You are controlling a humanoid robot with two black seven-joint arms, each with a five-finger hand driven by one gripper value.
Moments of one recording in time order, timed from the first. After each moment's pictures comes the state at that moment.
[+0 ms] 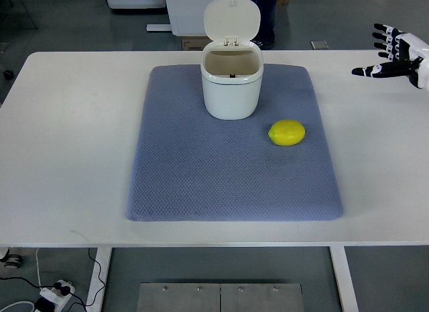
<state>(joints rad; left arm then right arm) -0.01 0.00 -0.10 -0.16 0.00 0.21 -0.12 1.12 -0.62 0.10 0.80 -0.30 0.04 0.25</state>
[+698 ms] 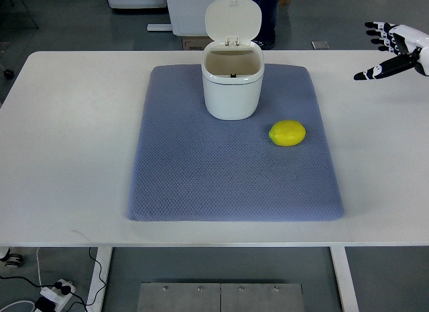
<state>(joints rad) -0.01 0.00 -0.10 -0.16 0.00 0.21 -0.12 1.39 -0.67 -0.31 0.88 -0.31 0.07 0.25</state>
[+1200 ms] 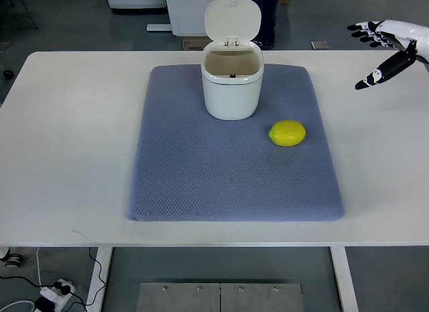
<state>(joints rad) -0.01 0.00 -0.10 -0.16 0.00 0.21 -0.12 1.72 -0.68 -0.74 1.07 -0.31 0.07 0.31</state>
